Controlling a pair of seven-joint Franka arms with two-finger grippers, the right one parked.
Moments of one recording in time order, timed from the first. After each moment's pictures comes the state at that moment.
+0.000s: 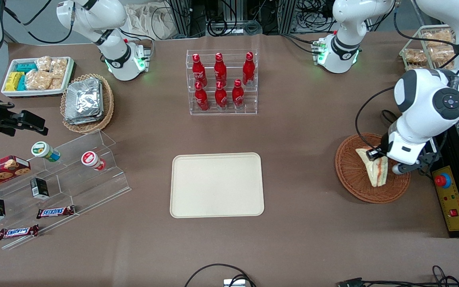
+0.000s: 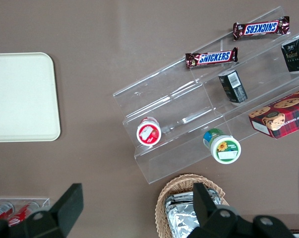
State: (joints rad) arm 0.27 0.12 -0.36 -2.05 0.09 2.17 -0.41
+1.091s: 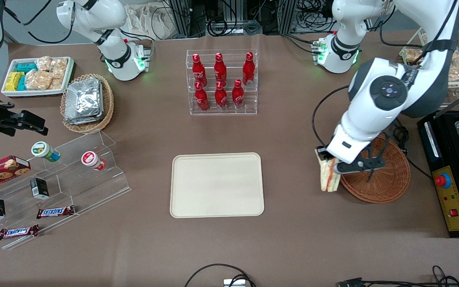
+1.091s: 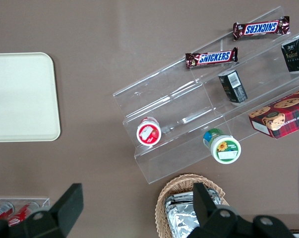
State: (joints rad) arm 0.13 0.26 -0.56 -1.73 0.17 1.99 -0.61
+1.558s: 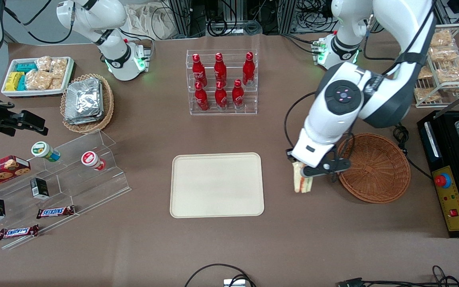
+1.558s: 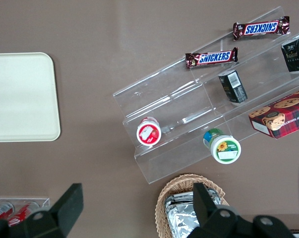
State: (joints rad) arm -0.03 0.40 -0.56 -1.55 0.24 1.92 -0.81
